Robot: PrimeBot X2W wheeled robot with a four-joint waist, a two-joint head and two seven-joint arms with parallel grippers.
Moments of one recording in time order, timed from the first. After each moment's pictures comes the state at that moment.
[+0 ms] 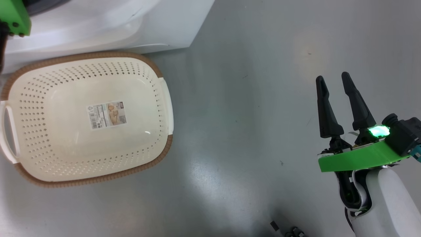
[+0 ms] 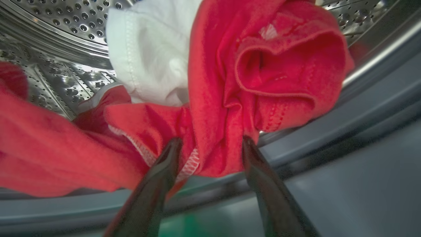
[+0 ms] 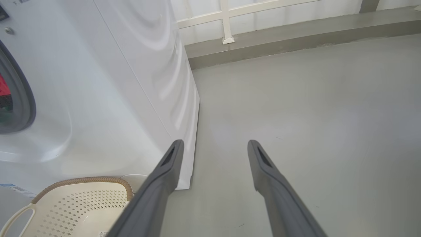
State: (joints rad) left arm -1.45 0.30 -0.36 1.26 -0.35 -0.13 -0.15; right arm -0.31 -0.05 0.04 0.12 0.45 0.12 -0.26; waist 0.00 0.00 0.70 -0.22
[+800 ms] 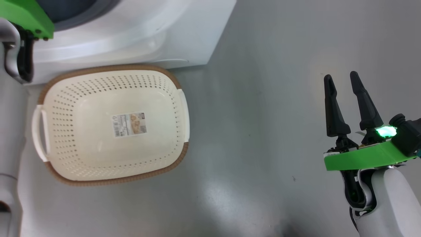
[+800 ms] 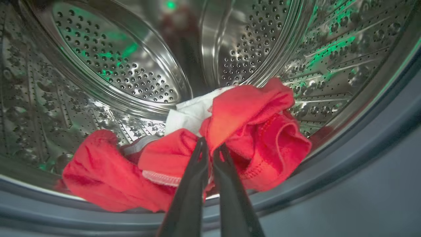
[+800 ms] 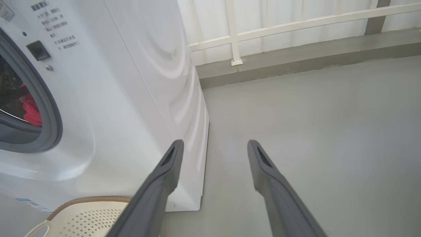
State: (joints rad) left arm -1.34 0.27 -0.29 1.11 -0.41 -0.06 -0.25; right arm -0.31 -0.05 0.01 0.12 0.44 0.12 -0.26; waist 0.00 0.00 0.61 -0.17
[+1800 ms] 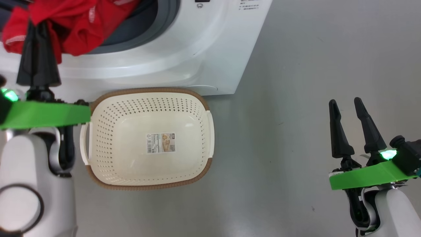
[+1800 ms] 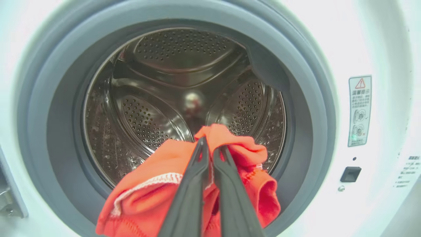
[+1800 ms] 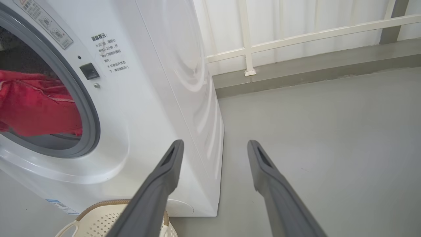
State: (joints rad) left arm -0.68 0.06 0.13 0.27 -0.21 -0.11 -0.25; right arm -0.20 -0.05 -0.02 0.13 0.42 0.12 -0.26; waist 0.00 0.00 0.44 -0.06
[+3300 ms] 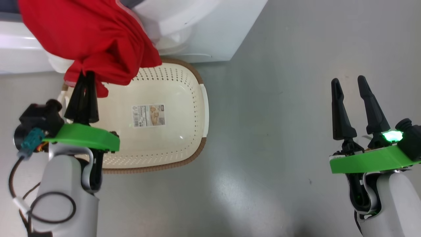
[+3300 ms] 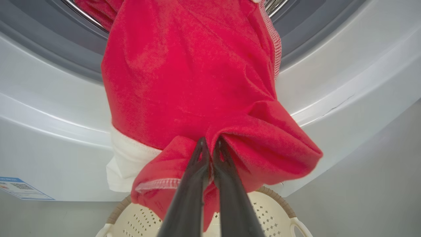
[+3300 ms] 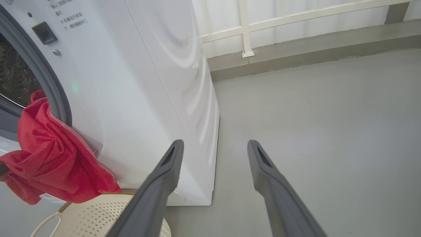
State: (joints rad) left arm -0.61 0.03 0.07 0.48 -0.20 -0.13 -0.26; right arm -0.28 -0.05 -0.02 0.10 0.42 0.12 -0.26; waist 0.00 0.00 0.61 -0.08
